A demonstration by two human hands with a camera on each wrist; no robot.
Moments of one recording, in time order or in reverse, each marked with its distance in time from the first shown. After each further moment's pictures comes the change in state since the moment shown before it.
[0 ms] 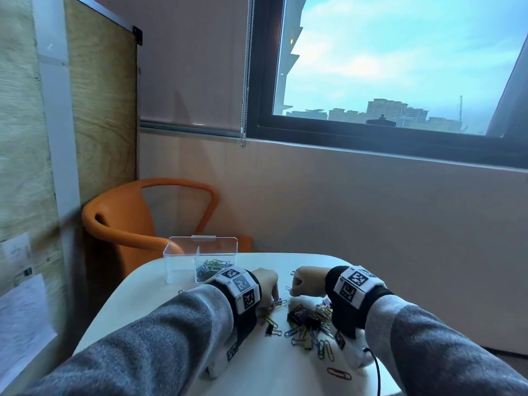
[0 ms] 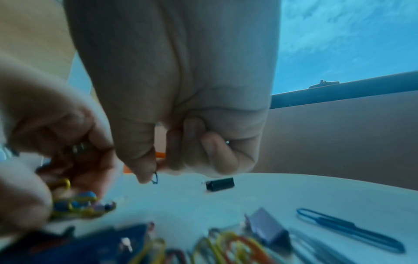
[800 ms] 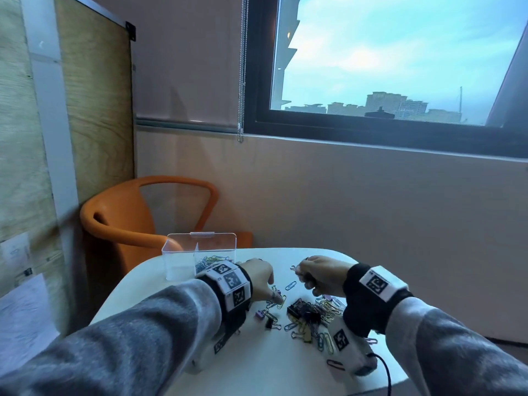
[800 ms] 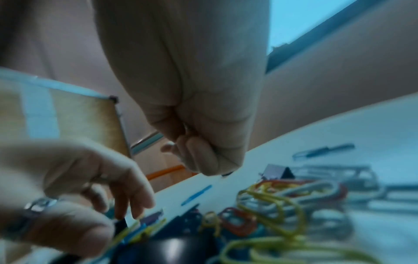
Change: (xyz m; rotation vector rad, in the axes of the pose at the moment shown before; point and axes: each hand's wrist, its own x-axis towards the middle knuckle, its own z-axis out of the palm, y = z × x) left_hand -0.011 -0.007 -0.002 0.056 0.085 -0.010; right_hand -0.011 0.020 0.008 1.106 -0.018 0.060
